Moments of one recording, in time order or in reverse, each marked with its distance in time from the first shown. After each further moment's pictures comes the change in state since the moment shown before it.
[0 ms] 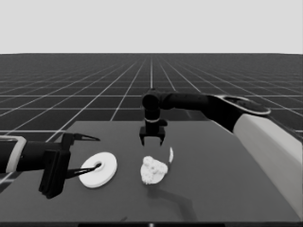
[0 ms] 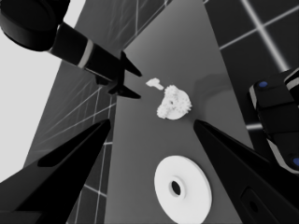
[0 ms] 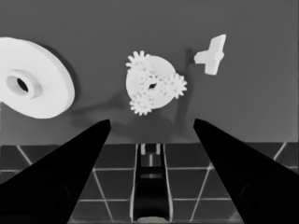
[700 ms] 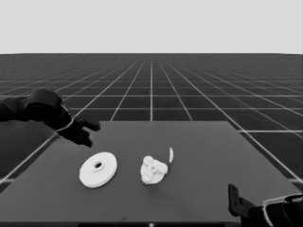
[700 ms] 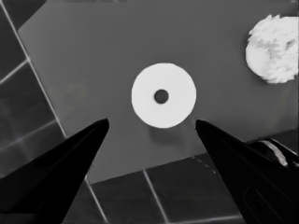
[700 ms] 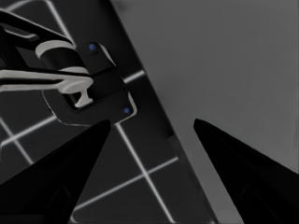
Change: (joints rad) left arm 0.005 0.410 -0.487 -0.091 0.890 -1.147; right arm -0.593 -1.294 1.285 -0.742 0.401 -1.074
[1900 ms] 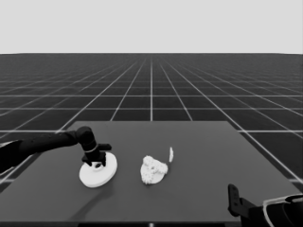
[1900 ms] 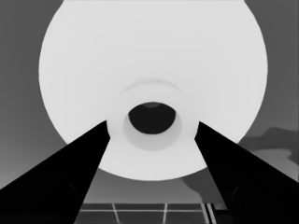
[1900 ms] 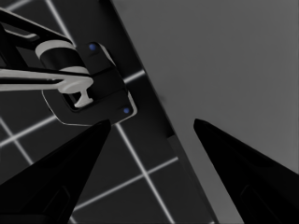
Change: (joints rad) left arm 0.464 0.225 -0.605 0.018 -0.194 -0.100; right arm 0.000 -0.001 0.001 -0.001 0.000 -0.001
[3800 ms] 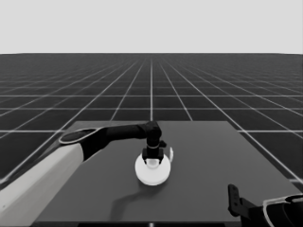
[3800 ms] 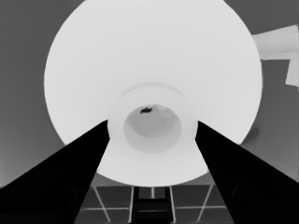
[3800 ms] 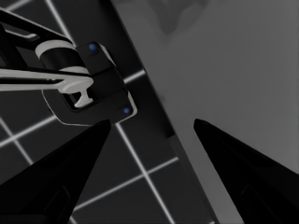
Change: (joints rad) left arm -0.061 0.713 -0.269 -0.003 0.135 -0.397; right arm 0.000 0.000 0.000 0.000 0.000 0.000
